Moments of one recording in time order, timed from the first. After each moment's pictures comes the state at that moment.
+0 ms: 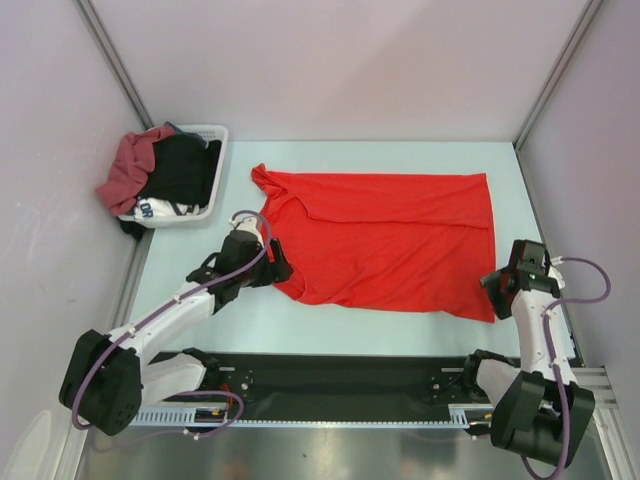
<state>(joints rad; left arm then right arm) -0.47 1.11 0.58 -0.23 -0.02 -0.58 -0.27 0.97 0.63 -0.75 0.16 0.87</state>
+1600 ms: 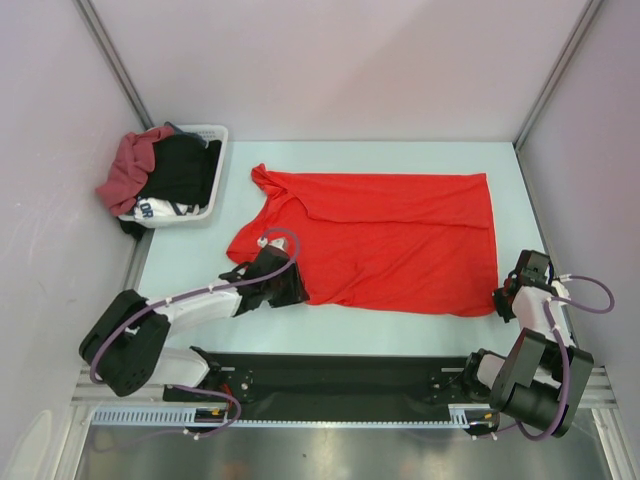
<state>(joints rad) -0.66 1.31 0.54 -0.14 0.02 -0.77 -0.44 1.12 0.49 -0.50 0.22 0.90</state>
